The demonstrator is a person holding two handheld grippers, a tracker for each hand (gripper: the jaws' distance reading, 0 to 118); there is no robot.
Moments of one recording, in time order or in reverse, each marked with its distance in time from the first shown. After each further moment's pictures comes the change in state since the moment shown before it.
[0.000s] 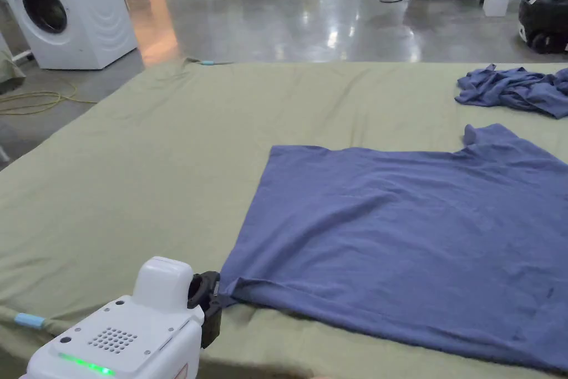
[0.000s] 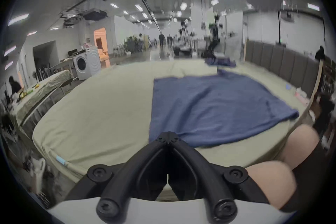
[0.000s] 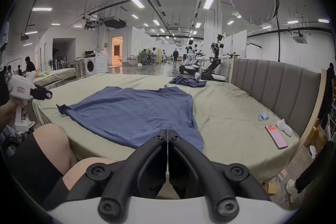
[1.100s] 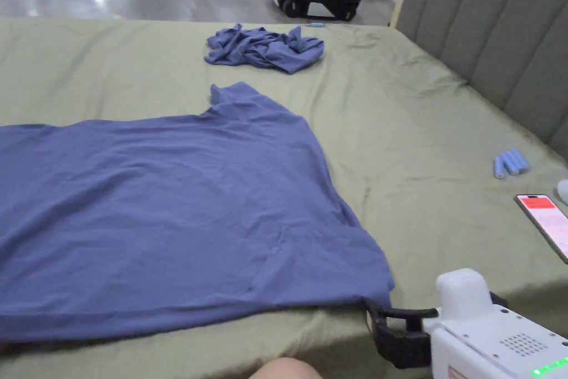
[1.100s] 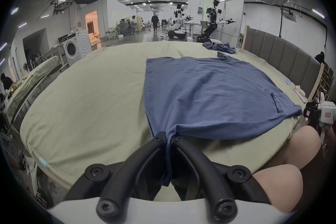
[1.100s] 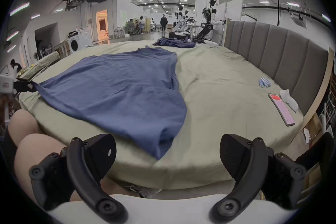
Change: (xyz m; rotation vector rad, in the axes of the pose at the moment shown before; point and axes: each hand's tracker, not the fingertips) left arm -0.006 0.008 -0.044 -0.099 -0.079 0.042; right arm 0.060 -0.050 -0.087 -0.313 -0.066 -0.061
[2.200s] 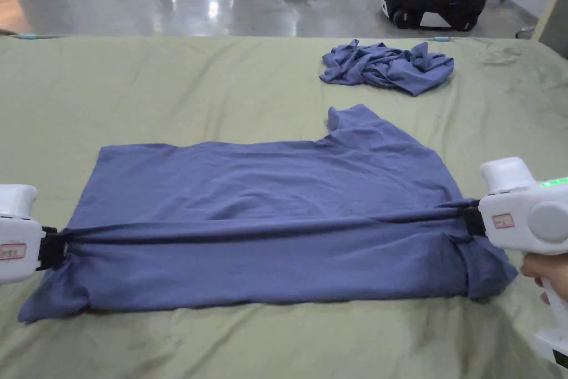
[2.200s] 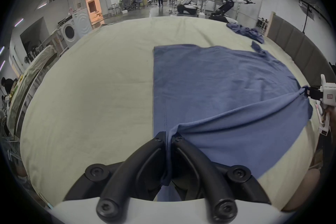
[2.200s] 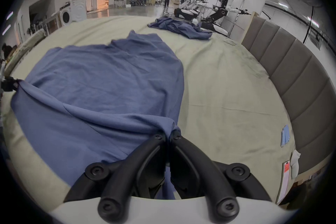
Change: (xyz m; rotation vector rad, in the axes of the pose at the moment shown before) left arm -0.036 0.115 -0.189 -0.258 0.073 0.035; right arm -0.013 0.192 -0.231 -0.246 -0.058 0.162
